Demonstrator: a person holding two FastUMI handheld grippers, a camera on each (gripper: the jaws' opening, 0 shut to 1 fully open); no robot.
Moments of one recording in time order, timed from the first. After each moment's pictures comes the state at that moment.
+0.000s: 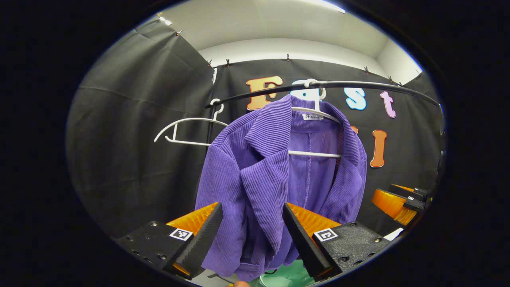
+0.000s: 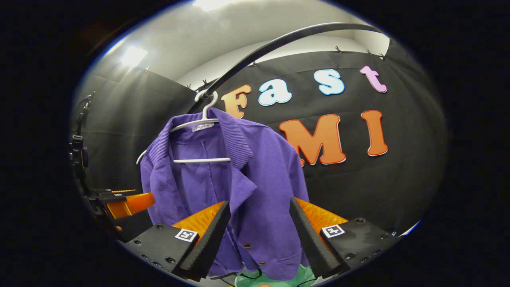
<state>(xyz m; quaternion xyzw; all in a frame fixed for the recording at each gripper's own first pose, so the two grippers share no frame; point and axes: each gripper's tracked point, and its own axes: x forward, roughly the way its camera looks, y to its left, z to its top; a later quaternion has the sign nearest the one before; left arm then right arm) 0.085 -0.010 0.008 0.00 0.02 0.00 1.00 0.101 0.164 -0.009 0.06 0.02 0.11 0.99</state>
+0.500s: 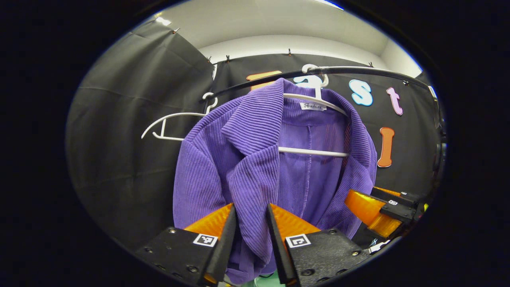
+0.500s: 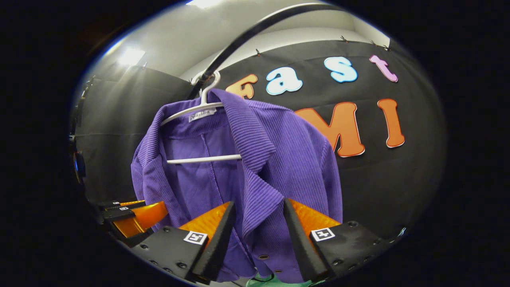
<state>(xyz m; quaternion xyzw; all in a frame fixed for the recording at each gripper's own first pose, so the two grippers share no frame) 0.124 -0.031 -0.003 0.01 0.03 0.01 1.00 0.170 0.201 -0.036 0.08 0.06 0.14 0.99</state>
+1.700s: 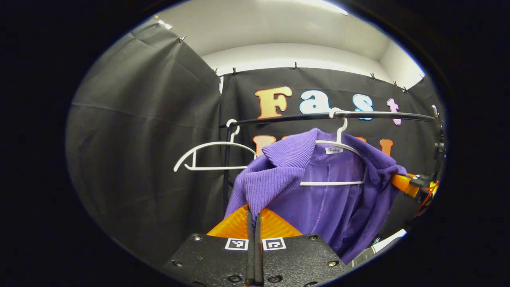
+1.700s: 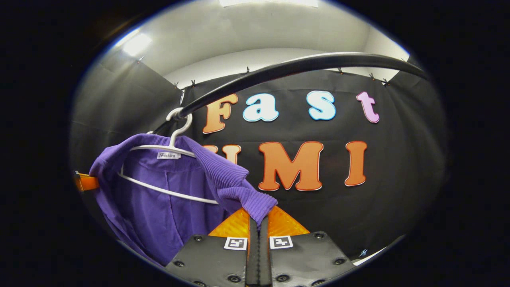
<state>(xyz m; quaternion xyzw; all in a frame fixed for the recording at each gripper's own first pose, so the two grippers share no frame) 0.068 0.062 0.102 0.02 -0.01 0.02 1.00 0.145 0.097 0.082 -0.03 -0.02 0.00 1.00</state>
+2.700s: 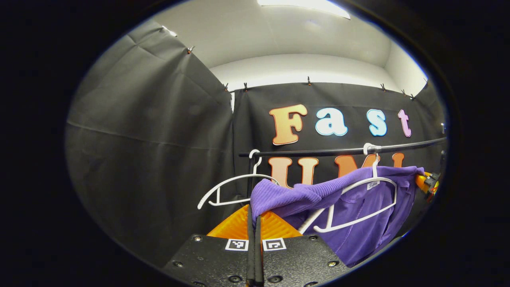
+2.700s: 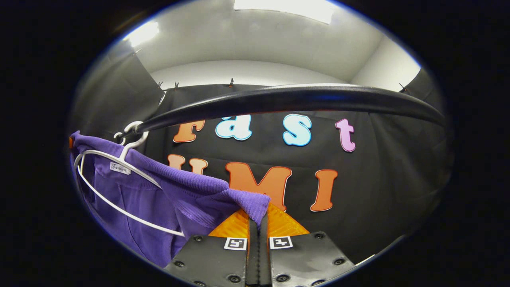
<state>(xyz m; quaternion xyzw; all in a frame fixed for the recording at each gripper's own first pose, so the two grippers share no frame) 0.110 0.122 0.169 0.02 -0.06 0.04 1.00 0.170 0.032 0.137 -0.11 -0.06 -0.09 0.99</state>
